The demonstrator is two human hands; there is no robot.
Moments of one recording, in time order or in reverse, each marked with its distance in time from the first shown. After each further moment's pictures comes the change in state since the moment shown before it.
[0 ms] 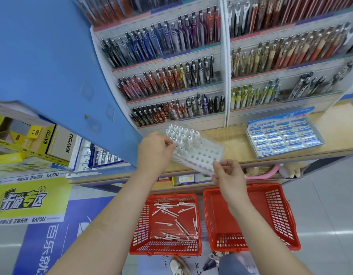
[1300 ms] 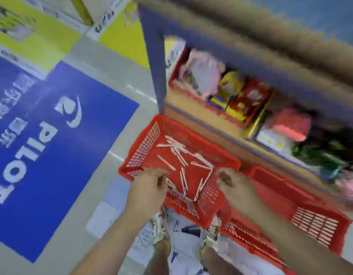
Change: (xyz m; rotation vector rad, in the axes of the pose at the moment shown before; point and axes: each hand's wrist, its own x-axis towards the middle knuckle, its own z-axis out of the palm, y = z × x) left_hand -0.247 -0.389 0.287 -0.391 -0.171 -0.598; right_hand 0.041 0.353 0.184 -1.260 -0.736 -0.227
